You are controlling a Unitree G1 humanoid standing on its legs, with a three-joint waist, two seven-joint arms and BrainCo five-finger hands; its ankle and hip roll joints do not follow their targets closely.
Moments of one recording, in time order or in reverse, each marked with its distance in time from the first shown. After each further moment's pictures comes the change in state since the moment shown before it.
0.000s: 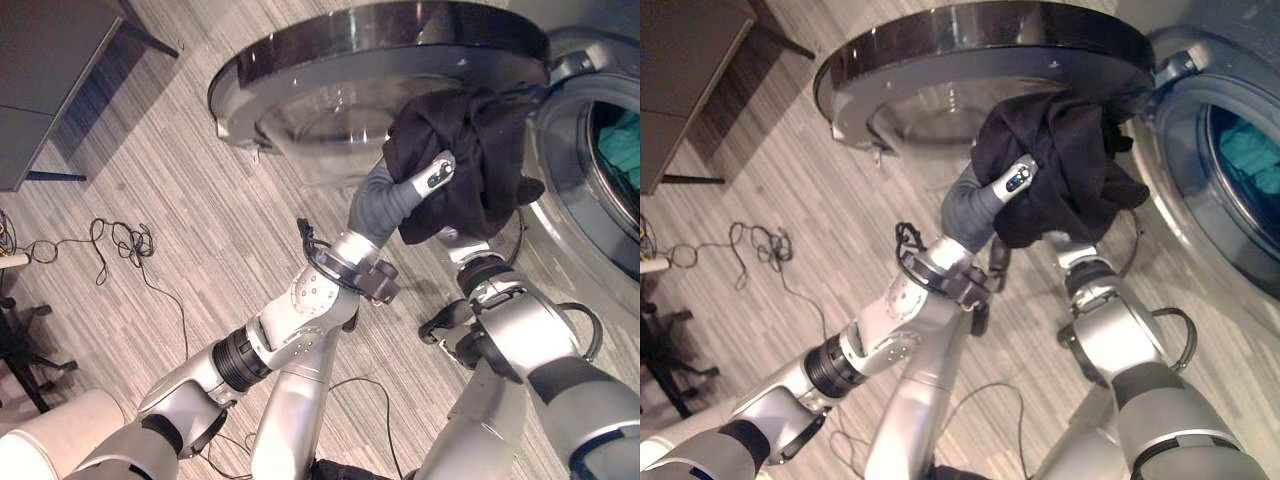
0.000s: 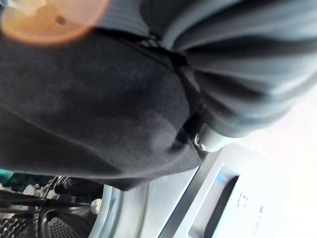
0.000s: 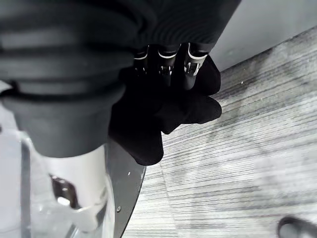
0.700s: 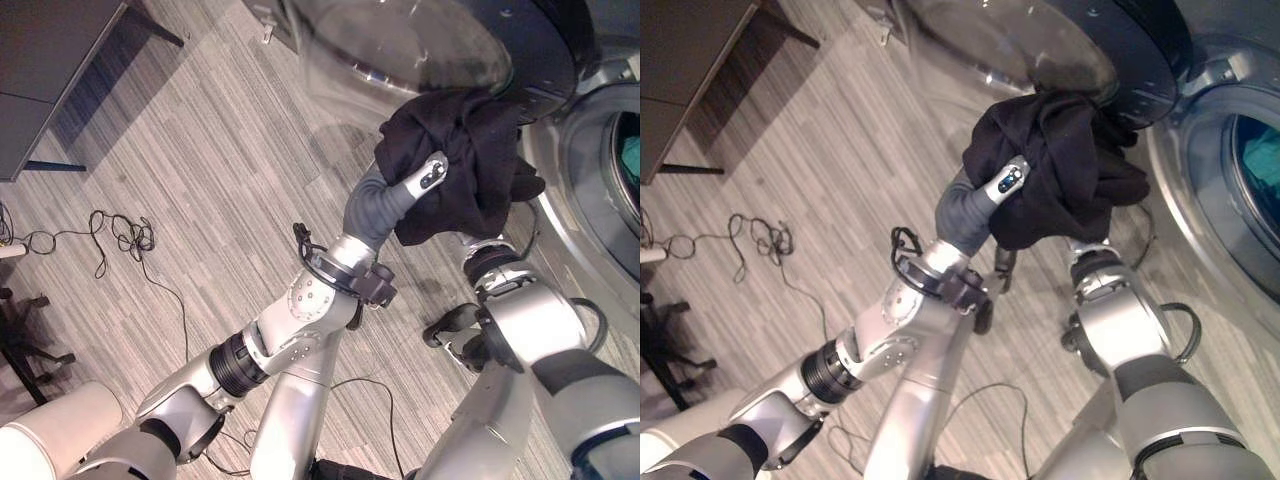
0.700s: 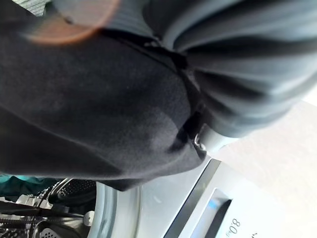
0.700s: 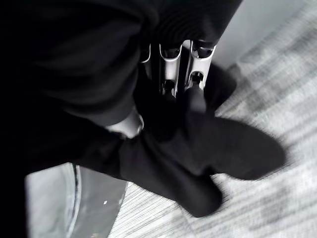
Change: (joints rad) left arm 0.019 -0.020 0.015 -0.025 -0.005 -0.001 0.043; right arm 0.028 0.042 -0.101 -0.048 0.168 -0.051 -0.139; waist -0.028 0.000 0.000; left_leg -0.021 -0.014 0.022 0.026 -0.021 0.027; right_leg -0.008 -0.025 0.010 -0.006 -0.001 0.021
